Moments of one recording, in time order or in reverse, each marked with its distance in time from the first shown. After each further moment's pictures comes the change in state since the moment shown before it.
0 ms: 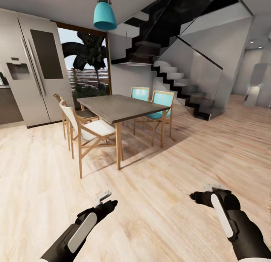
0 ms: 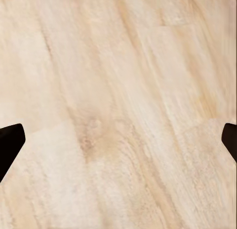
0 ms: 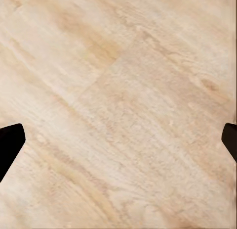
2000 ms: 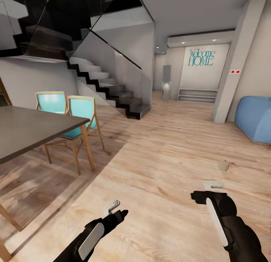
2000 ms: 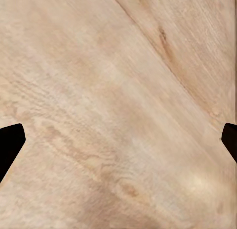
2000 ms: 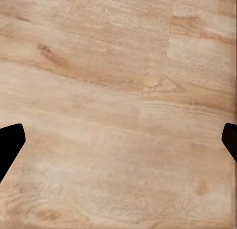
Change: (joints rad) left arm -0.006 -0.084 -0.012 0.221 -0.004 -0.055 -0.230; right arm 0.060 0.063 0.025 -0.155 0.182 0.001 -0.044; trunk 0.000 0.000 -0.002
